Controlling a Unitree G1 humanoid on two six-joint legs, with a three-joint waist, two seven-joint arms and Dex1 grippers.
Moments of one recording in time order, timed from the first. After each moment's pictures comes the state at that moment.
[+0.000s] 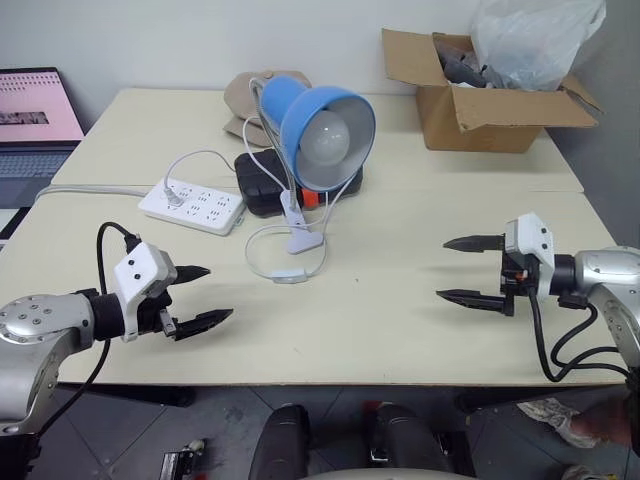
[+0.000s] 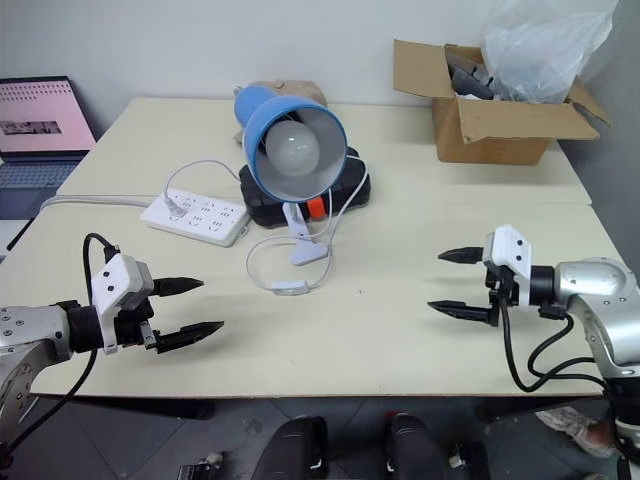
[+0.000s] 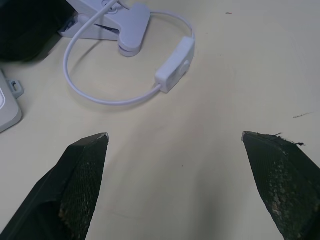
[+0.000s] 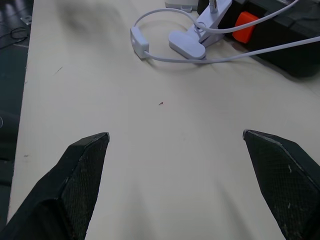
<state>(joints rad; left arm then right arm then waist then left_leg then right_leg) 0.05 0.96 0.30 -0.26 -0.44 0.45 -1.06 -0.29 -0.87 -0.05 -0.17 0.45 0.34 1.20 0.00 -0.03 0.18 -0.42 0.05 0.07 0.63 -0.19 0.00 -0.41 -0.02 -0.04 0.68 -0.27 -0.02</state>
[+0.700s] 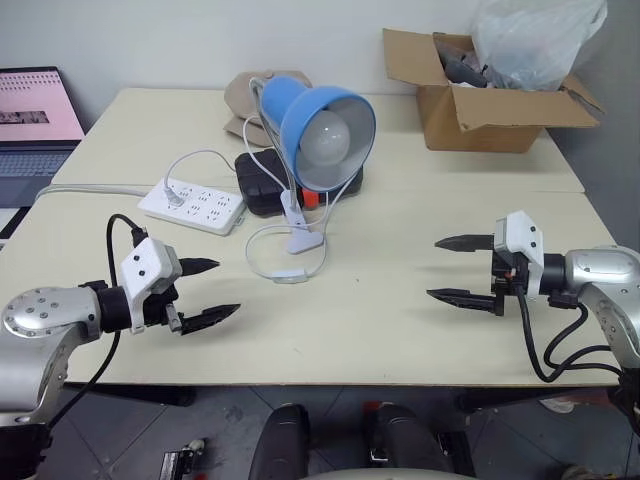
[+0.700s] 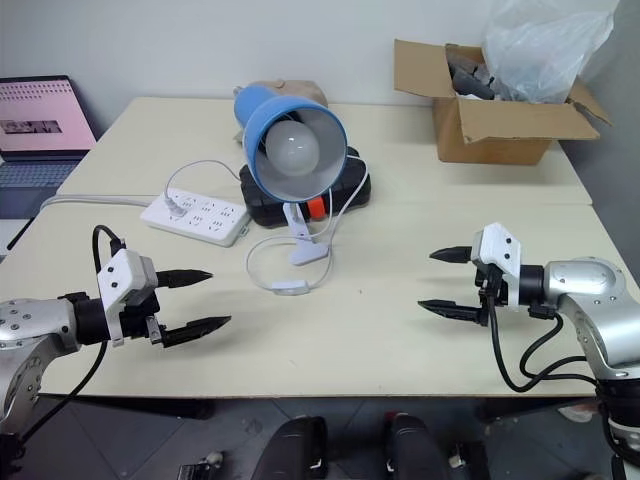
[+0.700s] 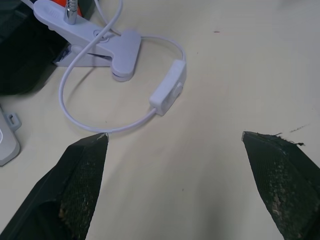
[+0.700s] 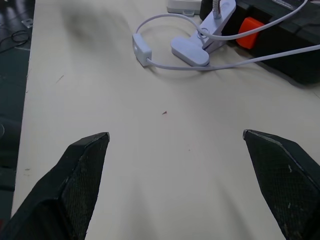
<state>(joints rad) -0.05 0.93 0.24 -0.18 -0.43 0.35 -1.11 -0.29 -0.84 -0.03 -0.27 0.45 0.44 1.12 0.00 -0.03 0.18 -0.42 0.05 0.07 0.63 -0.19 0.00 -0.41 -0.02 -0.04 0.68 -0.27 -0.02</state>
